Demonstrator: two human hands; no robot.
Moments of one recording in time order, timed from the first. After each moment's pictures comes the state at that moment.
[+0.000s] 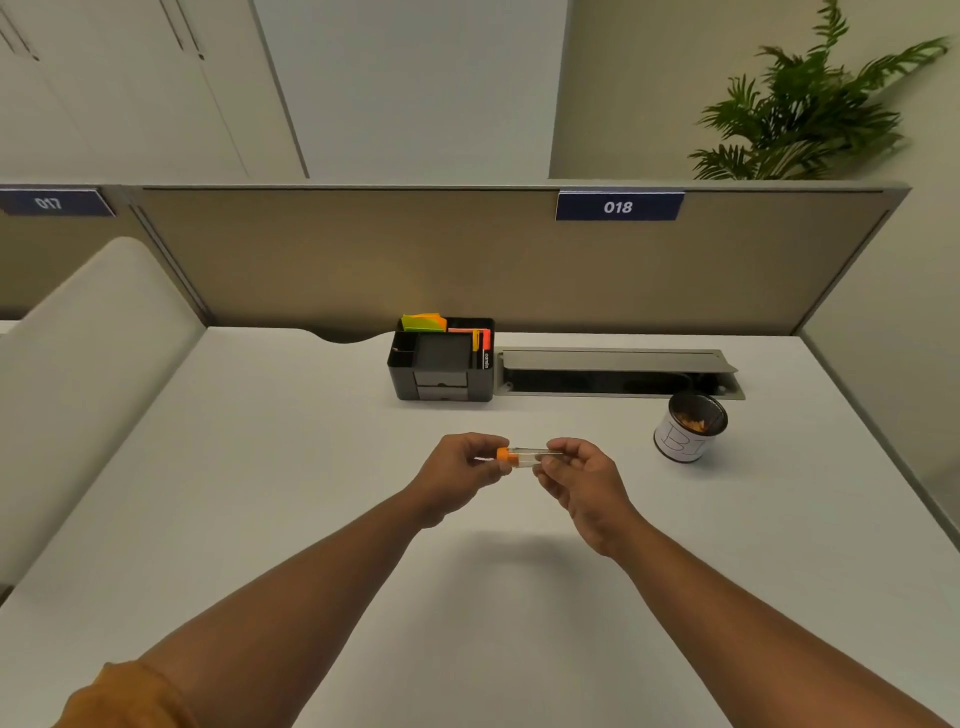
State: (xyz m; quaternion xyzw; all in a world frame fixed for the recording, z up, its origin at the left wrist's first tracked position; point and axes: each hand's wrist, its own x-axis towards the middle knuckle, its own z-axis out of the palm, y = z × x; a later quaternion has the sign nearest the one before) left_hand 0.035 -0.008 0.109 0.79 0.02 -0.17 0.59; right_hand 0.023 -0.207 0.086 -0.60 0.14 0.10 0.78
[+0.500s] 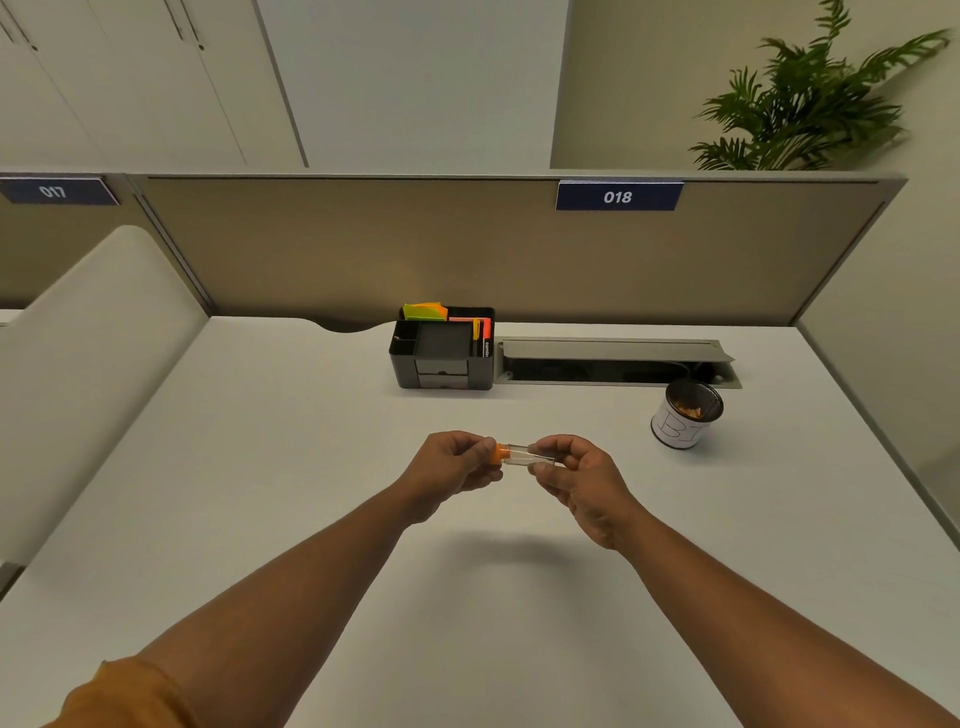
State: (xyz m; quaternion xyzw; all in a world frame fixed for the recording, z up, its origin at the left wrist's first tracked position) left_hand 0.016 0.002 0.107 0.72 0.08 -0.19 0.67; right_hand 0.007 -0.210 0.084 -0.62 0.09 0.14 0.76
